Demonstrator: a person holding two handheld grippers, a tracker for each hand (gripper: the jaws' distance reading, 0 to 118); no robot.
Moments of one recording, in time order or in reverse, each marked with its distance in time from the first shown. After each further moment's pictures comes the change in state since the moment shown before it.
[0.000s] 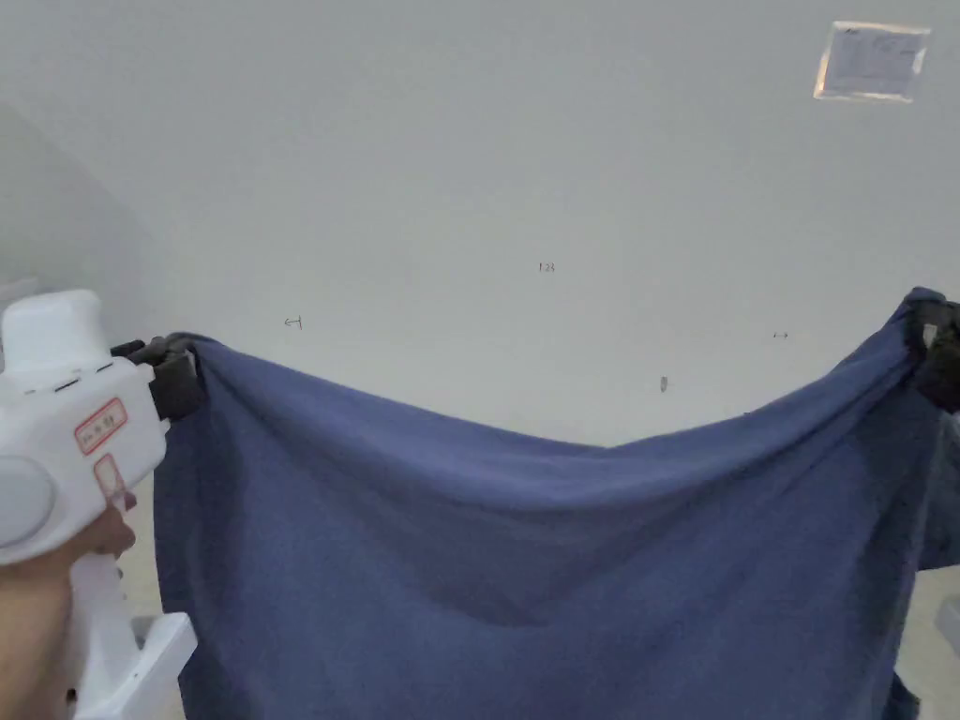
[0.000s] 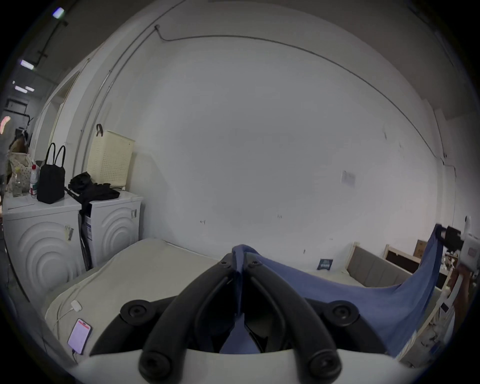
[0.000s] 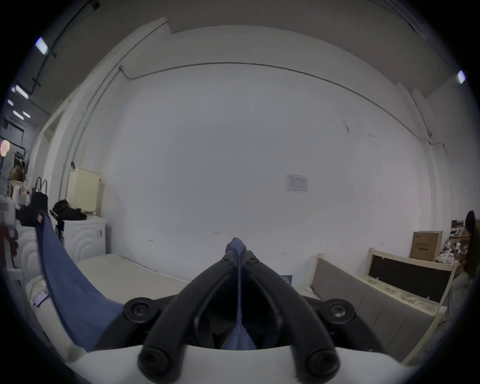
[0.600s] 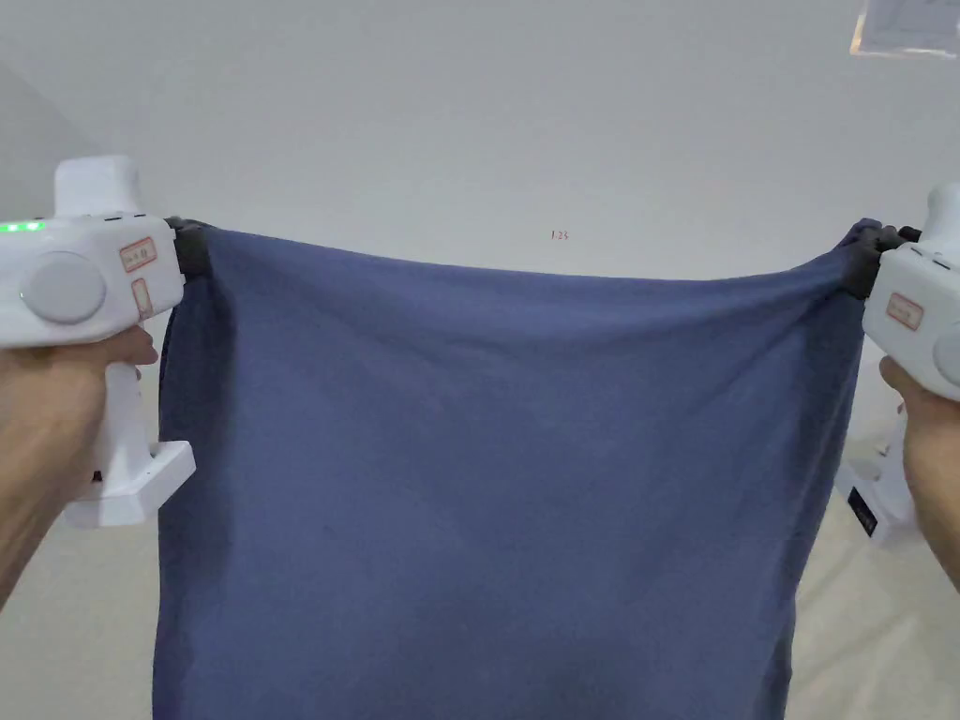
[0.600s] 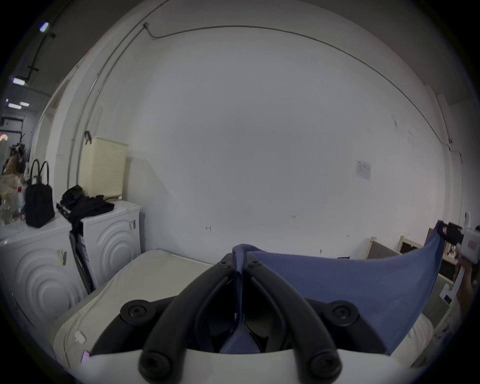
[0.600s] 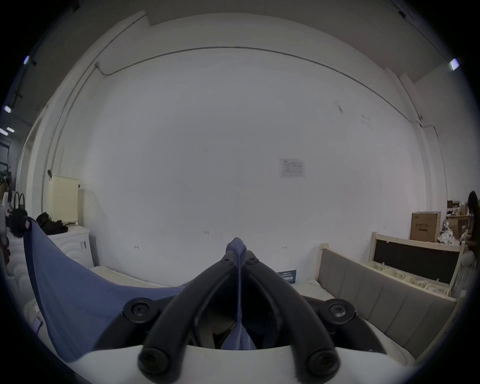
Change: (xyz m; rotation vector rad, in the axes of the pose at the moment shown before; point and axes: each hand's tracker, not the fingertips) left arm -0.014 0.035 -0.146 -0.057 0.041 -0.087; right arm -0.012 -0.017 -0.164 -0.061 -0.062 -0.106
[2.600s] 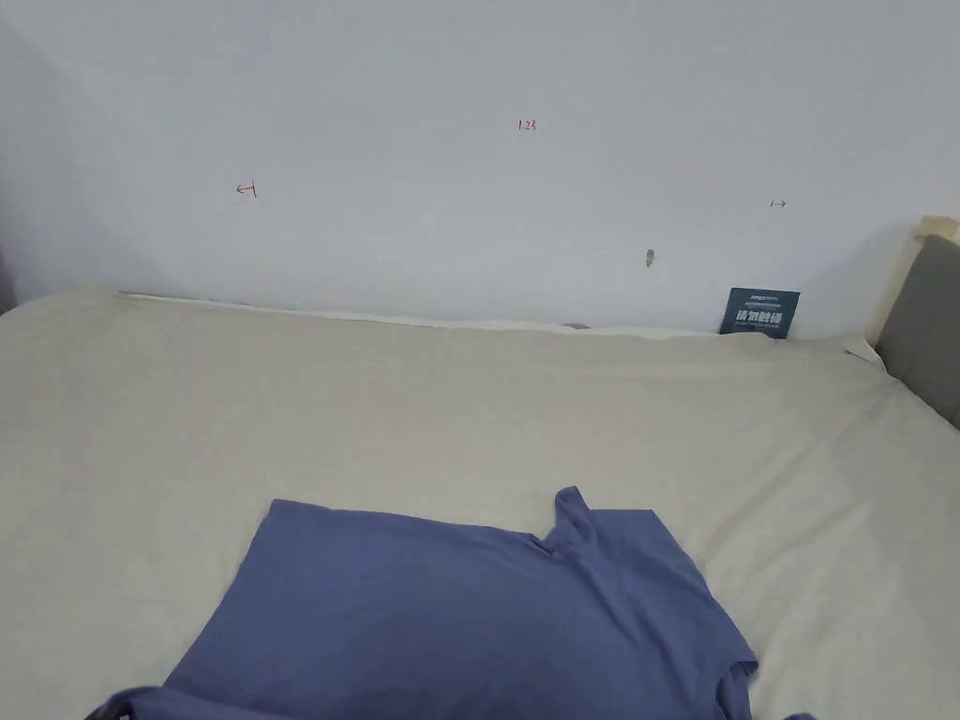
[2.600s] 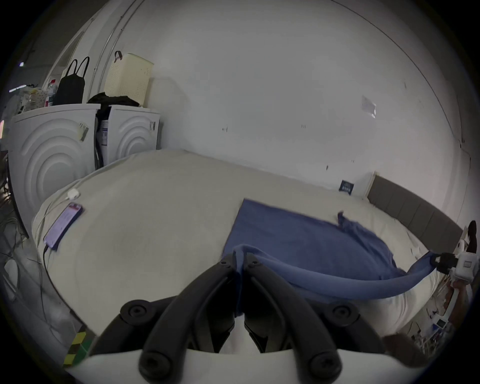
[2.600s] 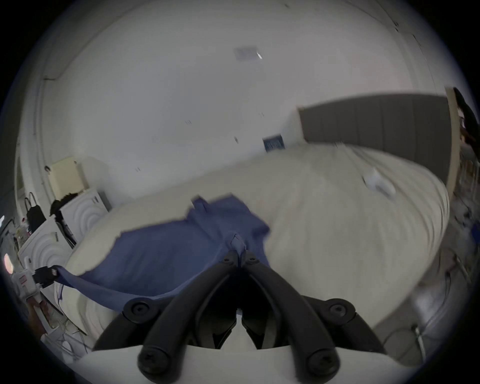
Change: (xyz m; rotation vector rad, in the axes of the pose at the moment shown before) left arm -0.050 -0.416 0.180 -0.323 0.039 0.071; right arm 0.068 -0.413 0.251 -0.541 -0.013 -0.321
